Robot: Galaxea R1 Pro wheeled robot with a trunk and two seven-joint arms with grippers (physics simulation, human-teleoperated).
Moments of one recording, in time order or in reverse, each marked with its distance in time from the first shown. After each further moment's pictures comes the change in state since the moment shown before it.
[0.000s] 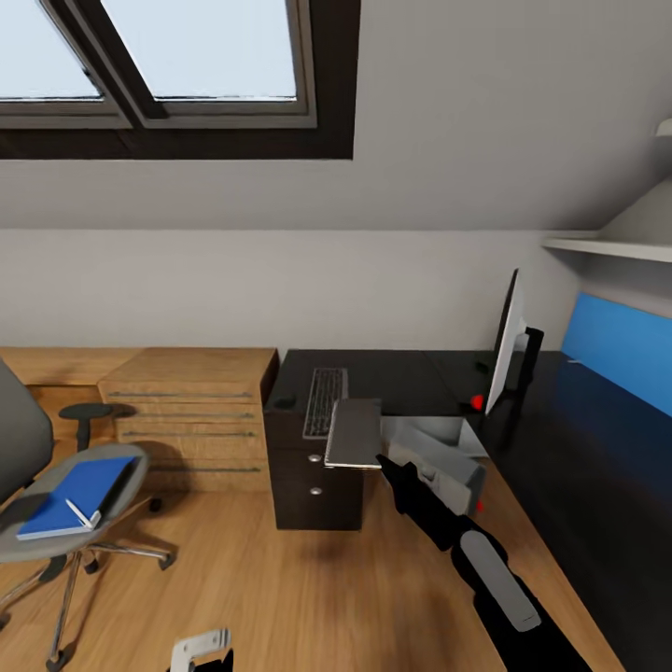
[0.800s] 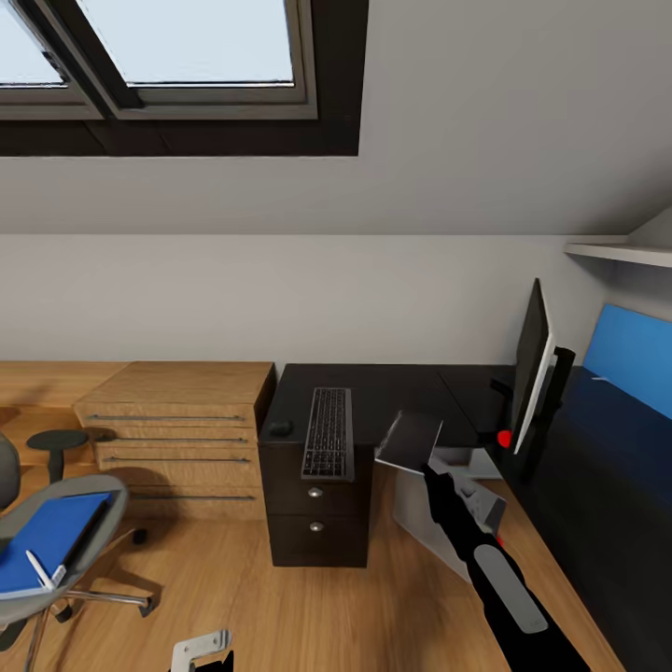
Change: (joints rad) left arm 0.000 -0.002 -0.002 0.005 0.000 0.001 0.002; right arm -0.001 0.010 -0.125 0.156 0.005 -0.271 -0.018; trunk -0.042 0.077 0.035
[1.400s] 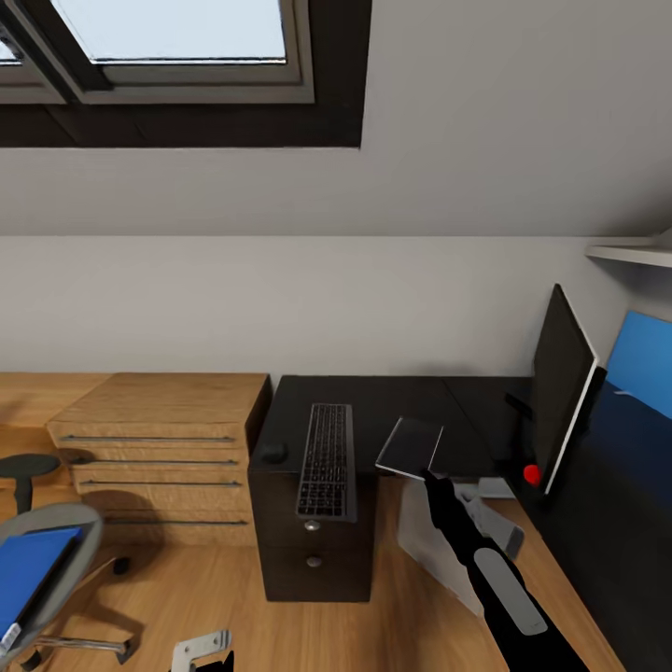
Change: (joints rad) left arm 0.000 0.000 -0.001 0.001 -0.001 -0.001 0.000; right arm 0.000 0.001 -0.003 0.025 0.000 0.001 -0.007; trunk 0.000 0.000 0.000
